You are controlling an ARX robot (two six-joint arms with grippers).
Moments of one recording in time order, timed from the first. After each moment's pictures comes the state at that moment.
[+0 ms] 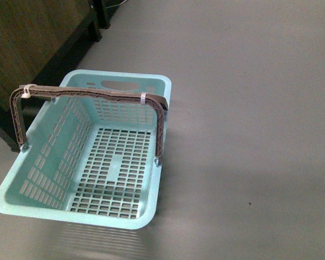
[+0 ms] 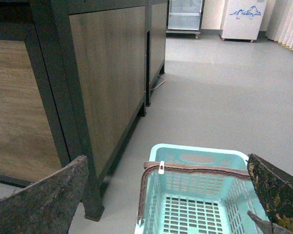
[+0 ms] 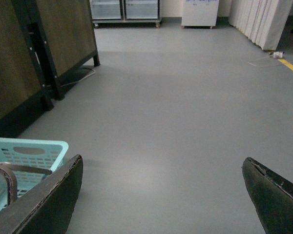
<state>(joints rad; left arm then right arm) 0.00 0.00 0.02 0.00 0.00 -0.01 0.00 0.00 0.02 0.00 0.00 0.00</state>
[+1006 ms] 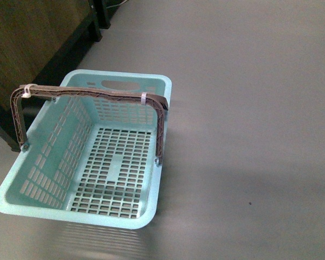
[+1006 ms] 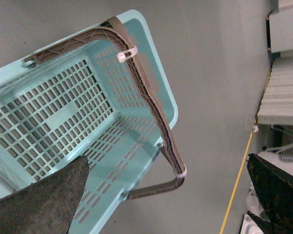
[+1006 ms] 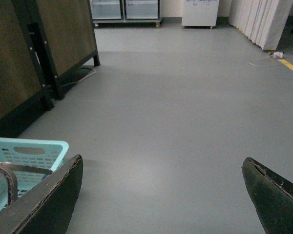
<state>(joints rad) -0.04 1.29 0.32 0.44 0.12 -1.16 0.00 0.00 0.02 0.00 0.00 0.00</state>
